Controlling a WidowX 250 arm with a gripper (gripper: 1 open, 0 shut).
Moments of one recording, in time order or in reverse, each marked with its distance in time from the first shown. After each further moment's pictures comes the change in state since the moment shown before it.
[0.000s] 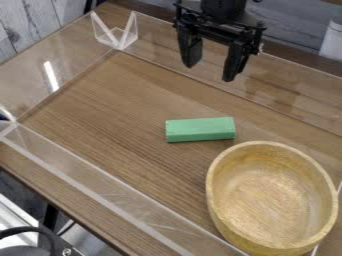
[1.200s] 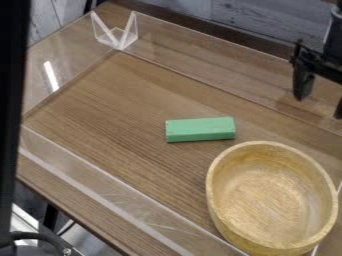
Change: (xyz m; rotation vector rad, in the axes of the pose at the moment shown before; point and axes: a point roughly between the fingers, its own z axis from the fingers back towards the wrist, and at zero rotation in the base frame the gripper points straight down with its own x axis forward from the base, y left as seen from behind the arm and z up) arm 0.066 -0.126 -0.044 -0.030 0.033 -0.223
